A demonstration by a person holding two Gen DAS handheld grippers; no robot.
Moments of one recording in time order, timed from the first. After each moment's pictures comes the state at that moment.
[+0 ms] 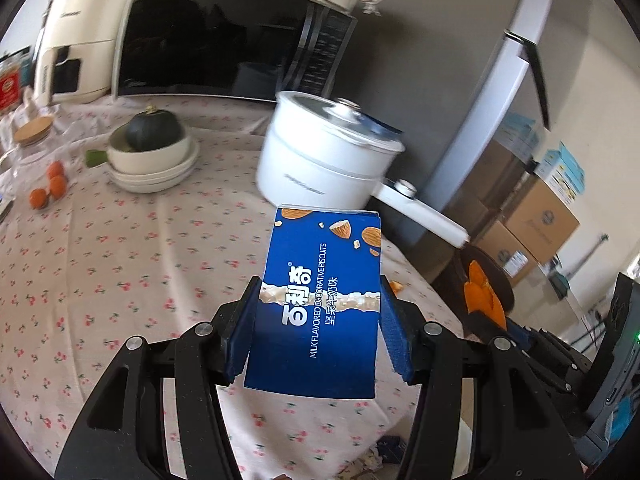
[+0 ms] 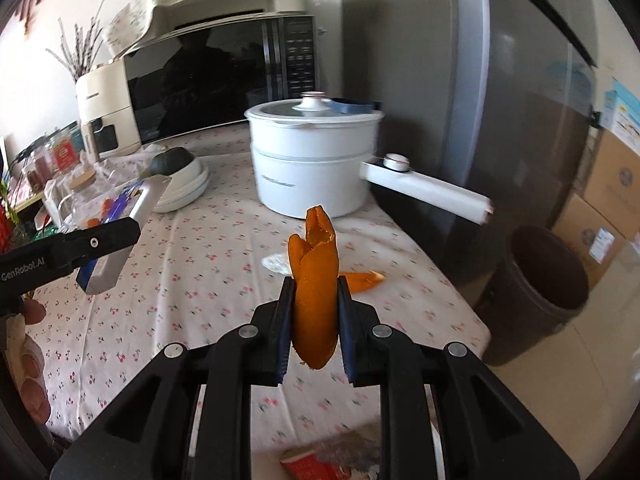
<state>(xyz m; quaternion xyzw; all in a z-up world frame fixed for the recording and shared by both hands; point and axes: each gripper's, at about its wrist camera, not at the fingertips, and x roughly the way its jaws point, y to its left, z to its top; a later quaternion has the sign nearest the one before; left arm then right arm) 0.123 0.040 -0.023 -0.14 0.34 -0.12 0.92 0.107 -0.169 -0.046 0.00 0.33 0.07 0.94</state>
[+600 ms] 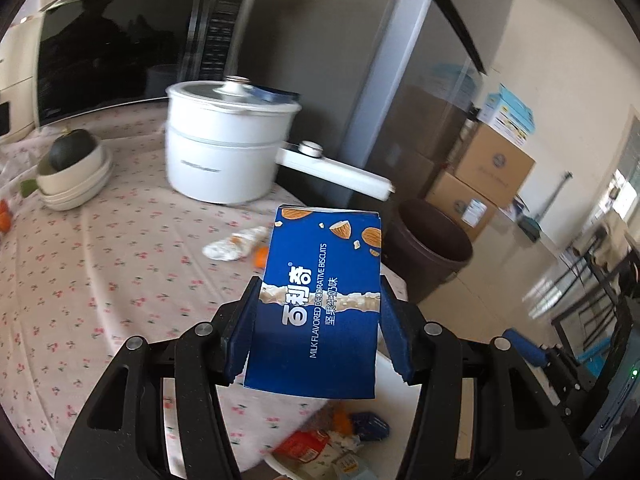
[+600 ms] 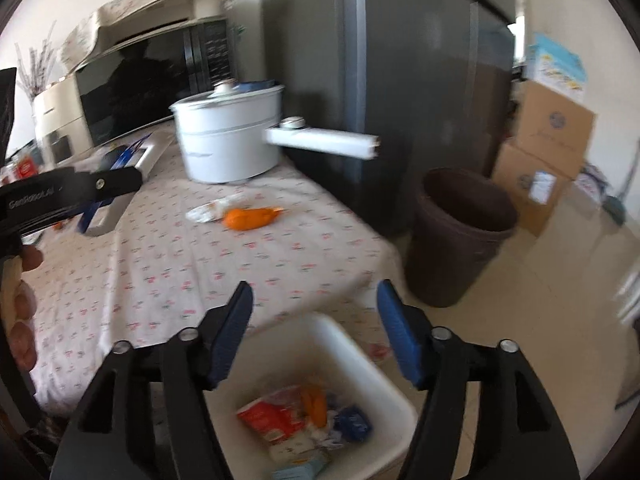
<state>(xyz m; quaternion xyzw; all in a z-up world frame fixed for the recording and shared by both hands) 0.098 -0.053 -0.028 -0.07 0.34 -0.22 0.91 0.011 -0.252 -0.070 0.02 0.32 -0.05 0.95</state>
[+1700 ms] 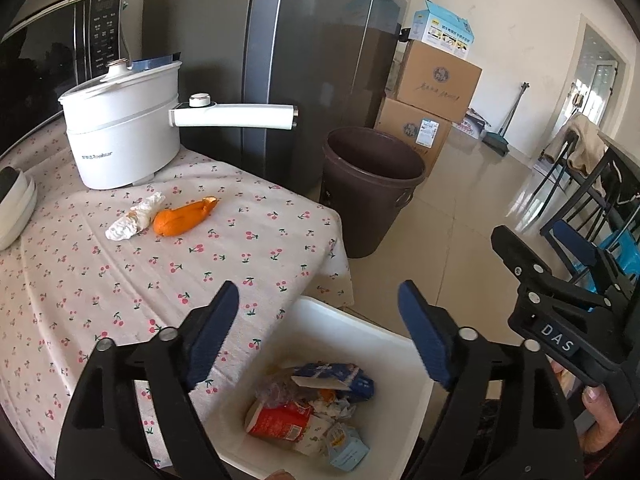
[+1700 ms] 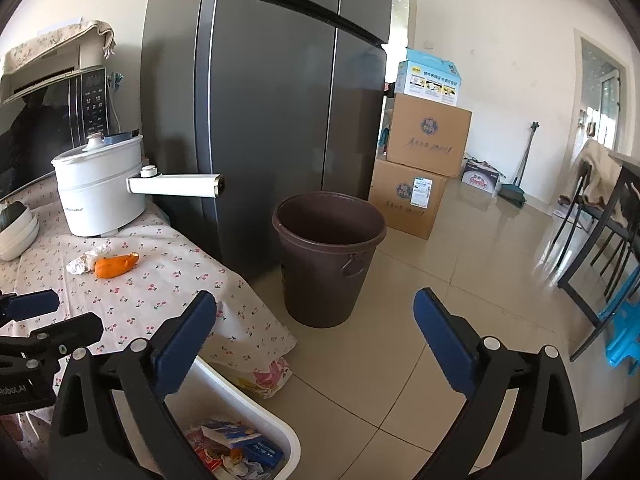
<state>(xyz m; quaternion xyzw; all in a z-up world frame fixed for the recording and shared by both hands) 0.069 -0.145 -0.068 0.04 0.37 -0.31 0.87 -0.015 -0.321 -0.071 0.03 0.26 -0.24 0.94</state>
